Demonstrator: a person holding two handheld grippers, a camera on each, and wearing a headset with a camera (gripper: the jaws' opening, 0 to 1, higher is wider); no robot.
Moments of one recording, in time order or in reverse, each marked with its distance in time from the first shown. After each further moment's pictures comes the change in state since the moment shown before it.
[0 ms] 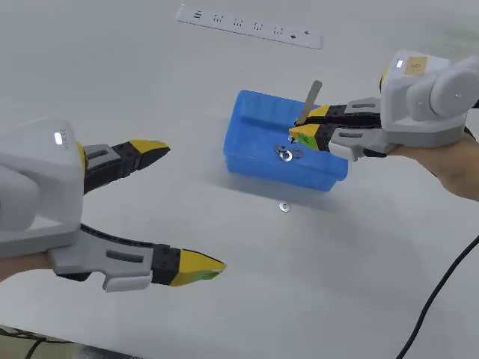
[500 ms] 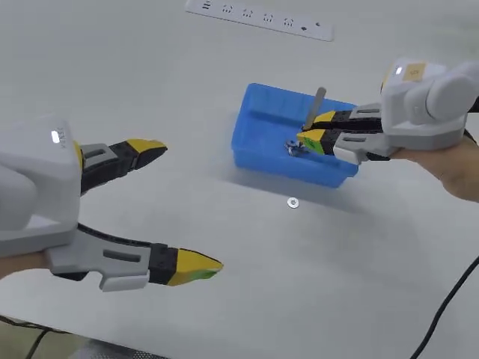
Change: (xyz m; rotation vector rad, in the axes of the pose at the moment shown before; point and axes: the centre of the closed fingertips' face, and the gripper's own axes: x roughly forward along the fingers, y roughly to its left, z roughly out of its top) left arm -0.004 0.001 -0.006 -0.021 0.020 0.015; right arm 0.006 -0.001 -0.018 0.023 0.041 0.006
